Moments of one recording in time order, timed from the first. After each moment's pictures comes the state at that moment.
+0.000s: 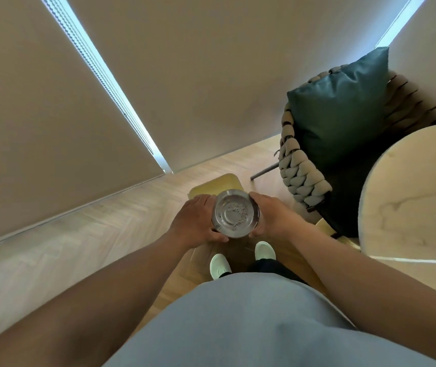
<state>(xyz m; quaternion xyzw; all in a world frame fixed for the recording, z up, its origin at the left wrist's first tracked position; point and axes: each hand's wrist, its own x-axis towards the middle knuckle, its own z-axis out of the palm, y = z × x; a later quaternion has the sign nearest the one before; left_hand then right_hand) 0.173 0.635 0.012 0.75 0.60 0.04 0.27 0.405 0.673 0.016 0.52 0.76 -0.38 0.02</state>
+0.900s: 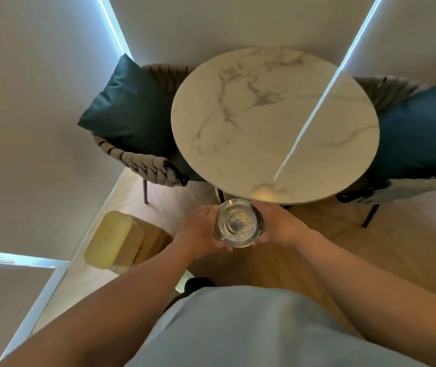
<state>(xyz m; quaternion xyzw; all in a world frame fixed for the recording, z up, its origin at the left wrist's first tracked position) 0.444 0.479 0.035 0.93 0.23 -0.05 0.28 0.620 0.330 0.064 0.79 0.48 -0.34 -0.16</state>
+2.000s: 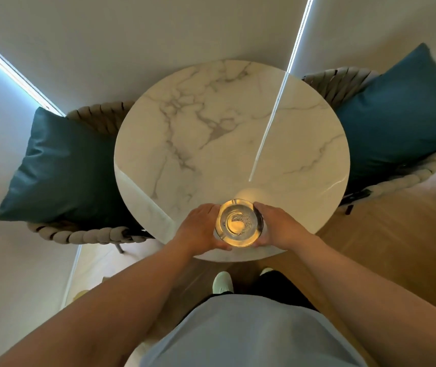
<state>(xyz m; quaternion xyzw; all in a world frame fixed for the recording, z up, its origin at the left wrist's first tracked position) 0.661 0.586 0.021 0.95 0.09 -0.12 0.27 0.783 0.386 0.034 0.87 0.33 -0.33 -0.18</state>
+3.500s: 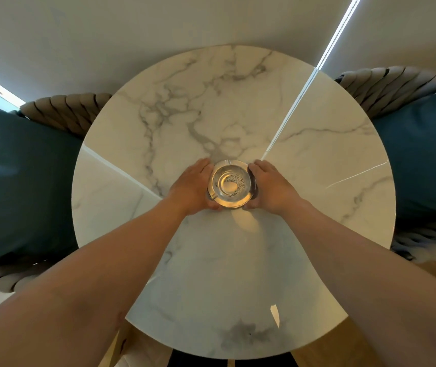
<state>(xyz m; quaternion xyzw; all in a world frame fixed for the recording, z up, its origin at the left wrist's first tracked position) 0.893 0.714 -0.044 0.95 0.14 -0.12 0.27 1.012 0.525 -0.033 0.87 0.39 -0.26 -0.16</state>
